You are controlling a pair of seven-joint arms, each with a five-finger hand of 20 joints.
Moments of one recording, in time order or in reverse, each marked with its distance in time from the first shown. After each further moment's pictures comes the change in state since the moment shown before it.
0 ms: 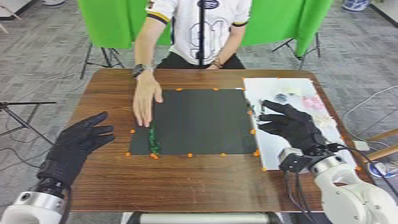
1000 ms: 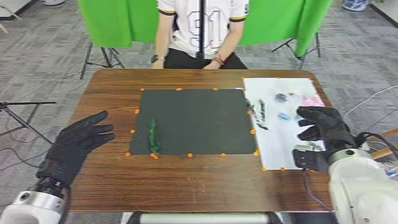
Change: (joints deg) left arm 0.5 1.3 -0.2 0.0 -0.1 0.3 1.2; right arm -1.4 10.3 -3.4 -12.4 -41.8 22.2 28.2
